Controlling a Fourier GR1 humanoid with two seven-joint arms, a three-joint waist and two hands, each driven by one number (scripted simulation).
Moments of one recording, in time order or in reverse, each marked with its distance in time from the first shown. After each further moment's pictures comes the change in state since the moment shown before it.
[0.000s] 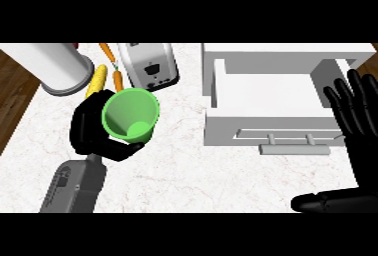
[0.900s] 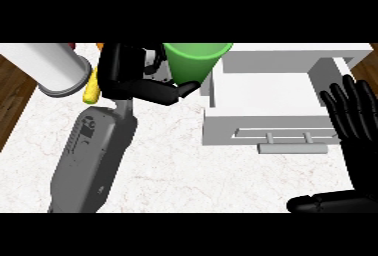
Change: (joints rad) left arm -0.417 -0.035 -0.115 -0.063 -0.071 0.340 0.342; right arm 0.029 0.014 0.012 0.012 0.027 0.014 -0.042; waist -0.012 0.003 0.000
